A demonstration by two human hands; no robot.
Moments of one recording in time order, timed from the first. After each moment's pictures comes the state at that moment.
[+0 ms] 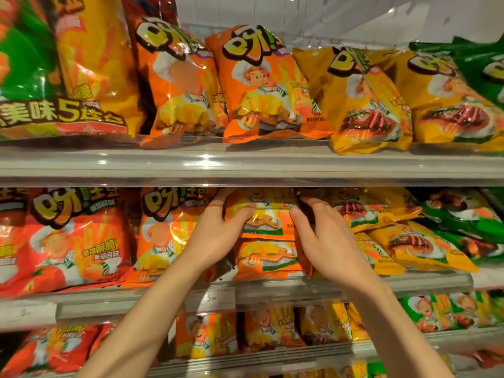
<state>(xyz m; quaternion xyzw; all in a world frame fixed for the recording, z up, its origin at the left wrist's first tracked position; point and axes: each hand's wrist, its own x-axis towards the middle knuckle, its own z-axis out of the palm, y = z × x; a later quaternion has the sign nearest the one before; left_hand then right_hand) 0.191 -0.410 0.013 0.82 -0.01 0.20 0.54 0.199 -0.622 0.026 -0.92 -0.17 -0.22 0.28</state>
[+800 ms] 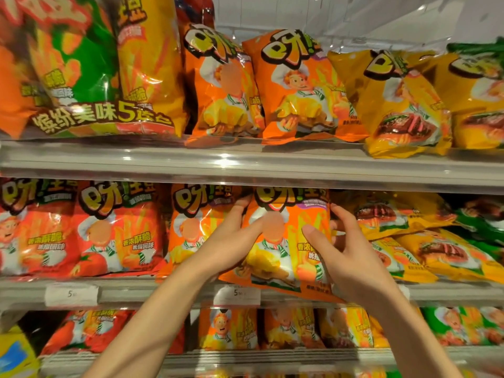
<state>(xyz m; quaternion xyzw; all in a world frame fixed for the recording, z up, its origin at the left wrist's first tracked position) 0.154 -0.395 0.024 0.81 -0.01 0.10 0.58 0.156 -0.606 0.027 -0.84 -0.14 -0.08 0.51</state>
